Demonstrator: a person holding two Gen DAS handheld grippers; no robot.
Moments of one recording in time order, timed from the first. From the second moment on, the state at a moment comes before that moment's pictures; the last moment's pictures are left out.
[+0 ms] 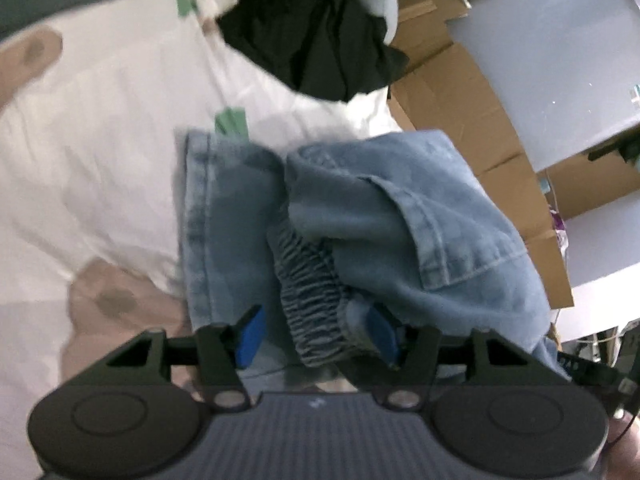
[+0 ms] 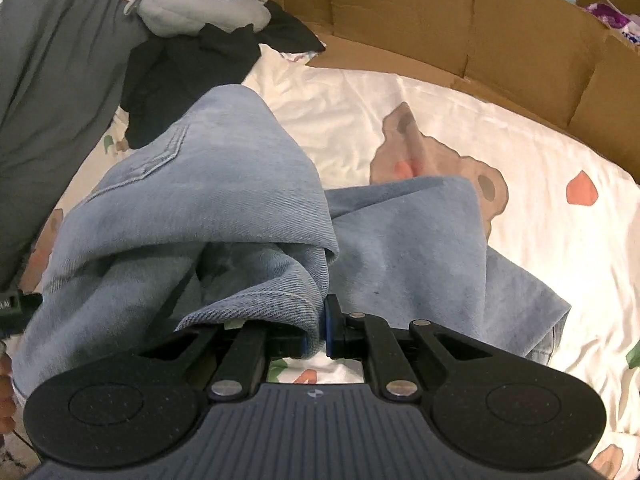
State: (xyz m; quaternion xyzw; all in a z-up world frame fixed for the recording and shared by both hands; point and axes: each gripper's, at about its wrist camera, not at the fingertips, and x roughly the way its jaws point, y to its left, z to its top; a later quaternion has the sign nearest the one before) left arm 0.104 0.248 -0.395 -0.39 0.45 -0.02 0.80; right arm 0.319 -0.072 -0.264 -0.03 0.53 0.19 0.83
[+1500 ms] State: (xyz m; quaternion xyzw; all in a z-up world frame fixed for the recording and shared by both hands) left arm 0.151 0.303 -0.251 -0.35 0.27 0.00 0.90; right arm 0.327 -0.121 -0.159 -0.16 0.49 0.25 0.82
